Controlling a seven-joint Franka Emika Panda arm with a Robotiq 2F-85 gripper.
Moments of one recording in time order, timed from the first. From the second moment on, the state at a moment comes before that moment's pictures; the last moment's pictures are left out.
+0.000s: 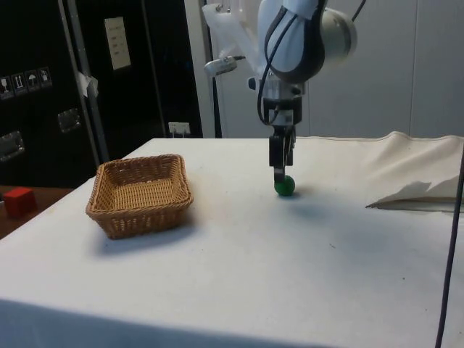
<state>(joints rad) 0.45 0.19 -0.58 -2.64 0.29 2.84 -0.43</state>
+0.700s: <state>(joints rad) 0.45 0.27 -0.55 -2.61 0.36 2.86 -0.43</state>
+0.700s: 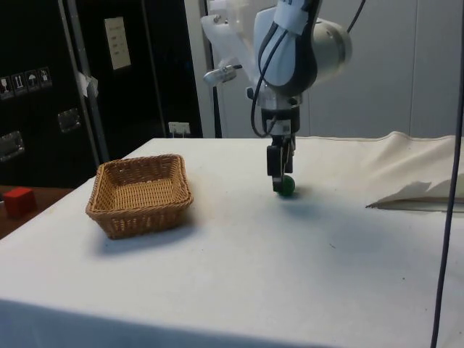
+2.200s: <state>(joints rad) 0.45 0.20 -0.56 -2.61 0.36 2.83 -0.43</state>
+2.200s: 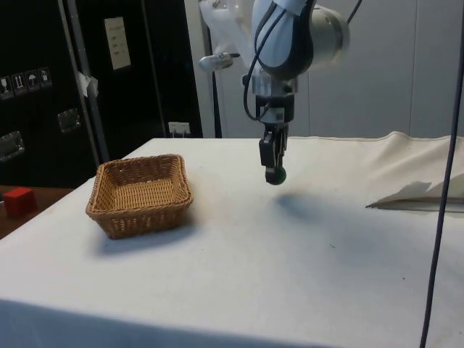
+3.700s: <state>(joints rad) 0.45 -0.03 -0.56 -2.60 0.23 2.74 -0.35</state>
